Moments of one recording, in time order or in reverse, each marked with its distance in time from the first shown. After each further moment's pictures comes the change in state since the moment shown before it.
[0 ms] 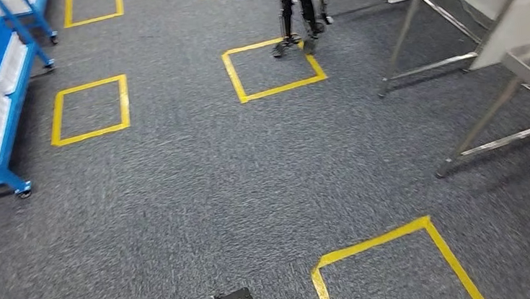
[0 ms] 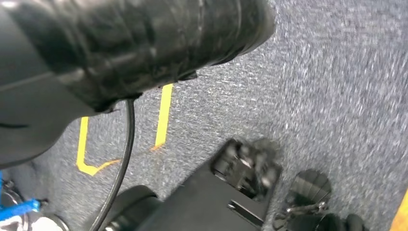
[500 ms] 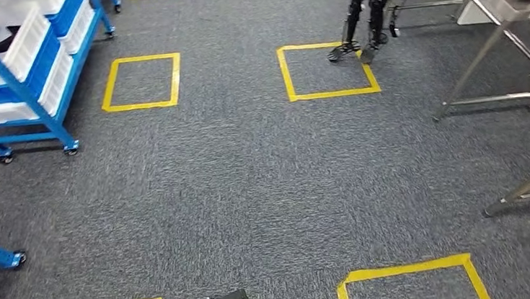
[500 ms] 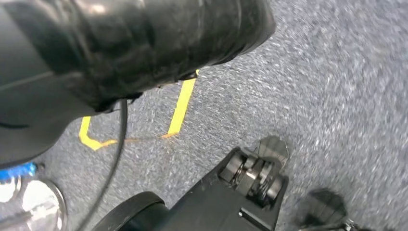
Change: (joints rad) left arm 0.010 0.009 -0.002 0.006 0.019 0.003 0.002; right arm 0.016 -0.001 0.000 -0.001 0.010 -0.005 -0.029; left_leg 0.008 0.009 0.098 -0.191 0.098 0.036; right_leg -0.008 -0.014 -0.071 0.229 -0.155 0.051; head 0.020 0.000
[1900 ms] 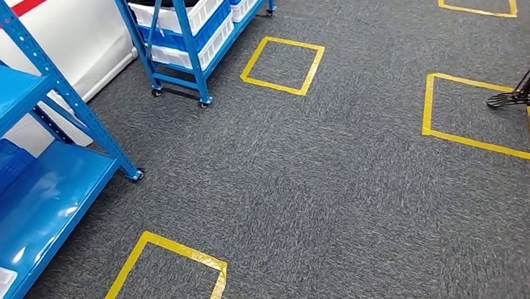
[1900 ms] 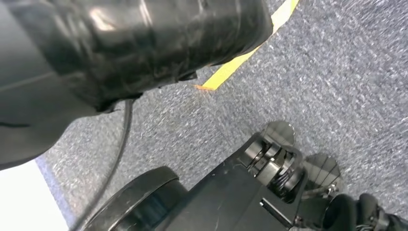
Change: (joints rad) left arm 0.029 0.000 0.006 0.002 0.030 -0.008 -0.005; right arm -0.032 0.031 0.002 0.009 0.064 0.041 0.028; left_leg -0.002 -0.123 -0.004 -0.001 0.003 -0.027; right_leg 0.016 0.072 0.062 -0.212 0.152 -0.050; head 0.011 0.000
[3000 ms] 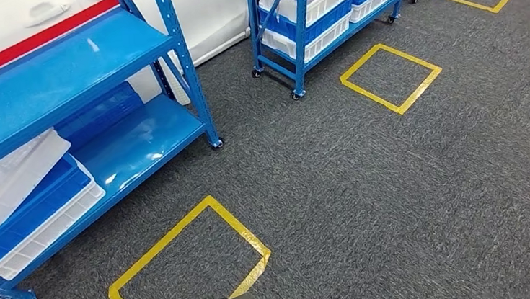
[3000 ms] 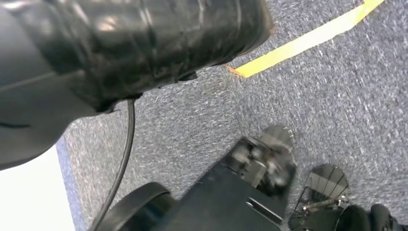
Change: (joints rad) left arm -0.038 0.002 -0.014 0.001 -0.059 -0.029 0.008; right arm 0.017 -0.016 -0.001 0.002 -0.027 -0.015 -0.002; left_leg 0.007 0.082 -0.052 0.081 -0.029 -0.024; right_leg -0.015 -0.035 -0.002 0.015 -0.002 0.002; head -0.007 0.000
